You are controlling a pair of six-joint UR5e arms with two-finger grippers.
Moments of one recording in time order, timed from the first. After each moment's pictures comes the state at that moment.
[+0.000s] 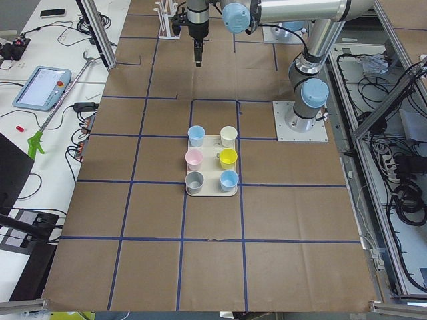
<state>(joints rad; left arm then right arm) -1.32 -1.57 -1.62 -1.53 1.58 0.26 1.58 -1.59 1.65 -1.84 -1.48 0.02</state>
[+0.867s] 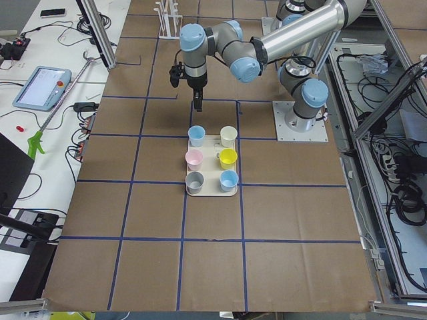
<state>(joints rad) -1.13 -1.68 -1.79 -1.30 1.58 0.46 1.58 -1.58 1.66 -1.89 -1.29 0.06</state>
